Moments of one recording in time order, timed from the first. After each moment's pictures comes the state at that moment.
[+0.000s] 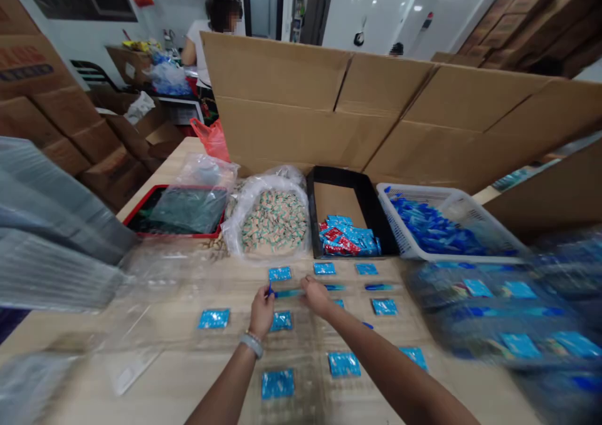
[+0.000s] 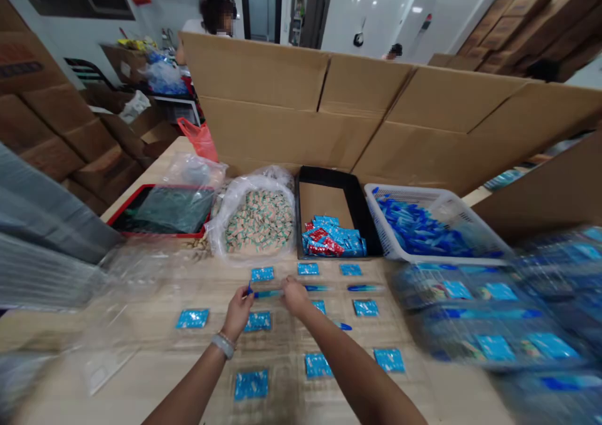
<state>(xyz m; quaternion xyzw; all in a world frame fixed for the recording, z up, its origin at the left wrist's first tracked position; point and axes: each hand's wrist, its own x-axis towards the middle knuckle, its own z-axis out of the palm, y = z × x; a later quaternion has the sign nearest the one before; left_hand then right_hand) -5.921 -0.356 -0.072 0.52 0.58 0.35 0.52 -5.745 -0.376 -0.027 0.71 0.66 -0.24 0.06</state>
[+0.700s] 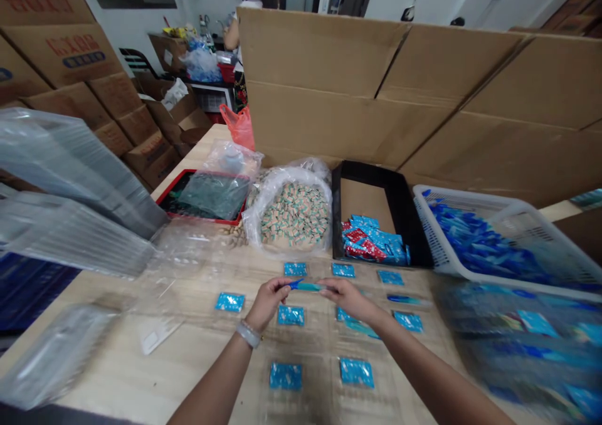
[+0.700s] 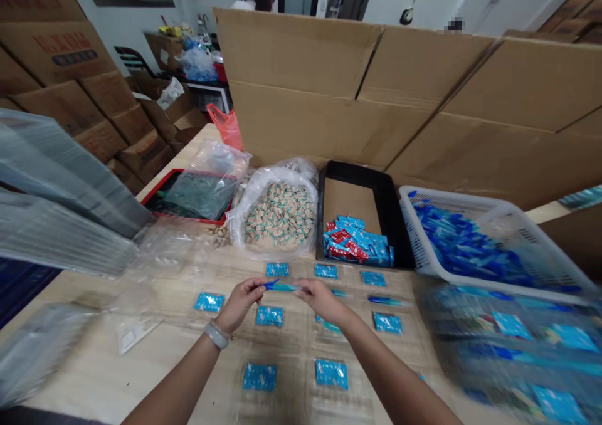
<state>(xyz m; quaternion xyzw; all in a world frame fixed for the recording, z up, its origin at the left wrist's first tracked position) -5.939 -0.347 0.009 0.46 0.47 0.31 0.68 -5.722 -0.378 0.025 0.55 0.62 -0.50 -0.24</state>
